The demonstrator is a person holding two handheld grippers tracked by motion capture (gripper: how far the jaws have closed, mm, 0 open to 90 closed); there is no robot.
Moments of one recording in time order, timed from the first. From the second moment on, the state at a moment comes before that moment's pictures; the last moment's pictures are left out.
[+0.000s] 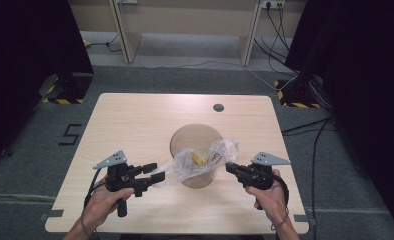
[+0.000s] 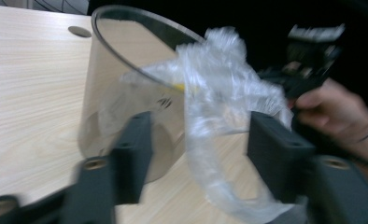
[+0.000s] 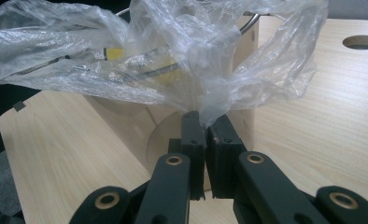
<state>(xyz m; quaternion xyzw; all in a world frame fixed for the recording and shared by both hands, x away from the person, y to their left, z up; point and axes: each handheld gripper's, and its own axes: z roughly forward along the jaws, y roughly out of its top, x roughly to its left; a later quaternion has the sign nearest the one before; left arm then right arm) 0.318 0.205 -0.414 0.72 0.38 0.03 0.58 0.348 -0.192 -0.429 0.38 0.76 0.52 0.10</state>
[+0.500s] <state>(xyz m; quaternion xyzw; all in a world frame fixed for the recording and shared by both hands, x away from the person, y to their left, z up) 0.353 0.208 -0.441 0.75 0.38 0.10 0.53 0.349 -0.192 -0.434 0.38 0.76 0.52 0.10</state>
